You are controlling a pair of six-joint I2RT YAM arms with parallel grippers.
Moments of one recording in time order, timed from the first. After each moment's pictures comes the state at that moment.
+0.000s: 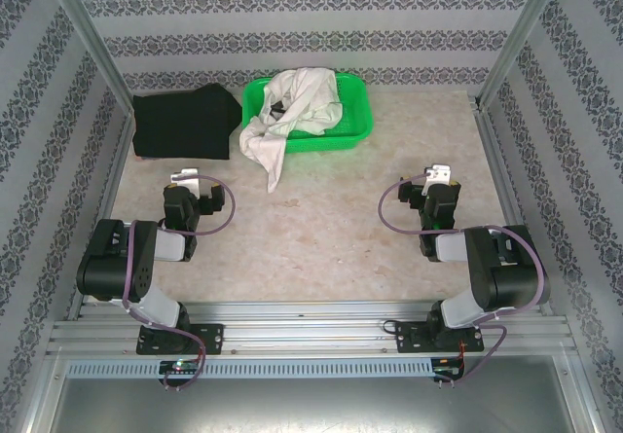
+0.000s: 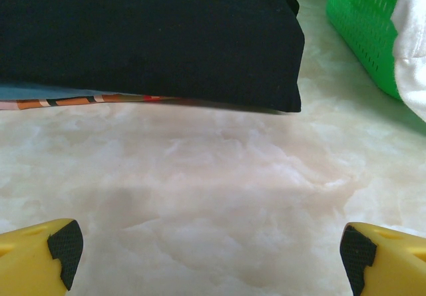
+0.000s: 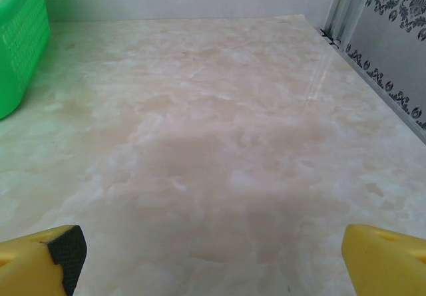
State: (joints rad) left arm 0.01 1.59 0.37 0.84 -0.07 -0.03; right arm 0.04 1.51 0.35 0.83 0.19 0.05
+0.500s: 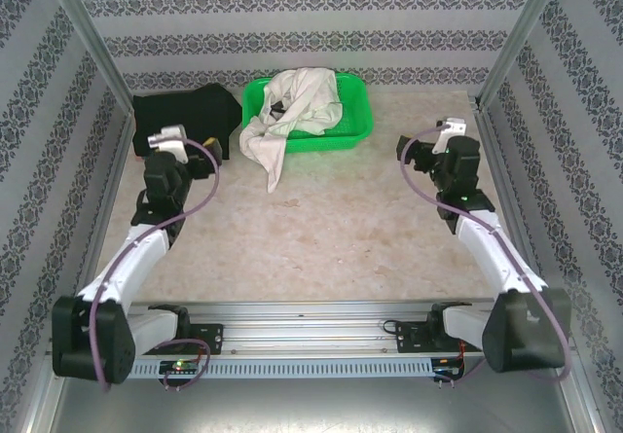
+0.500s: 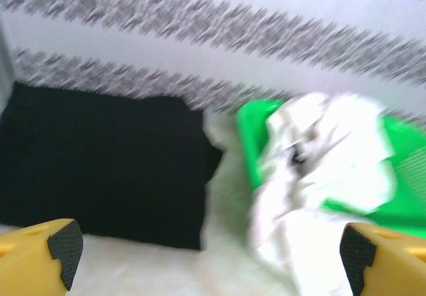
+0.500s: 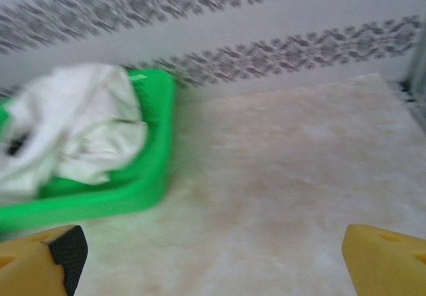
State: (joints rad) left arm -0.08 1.12 0.76 0.14 -0.07 -0.24; right arm 0.04 1.17 0.84 -0.01 -0.08 0.25
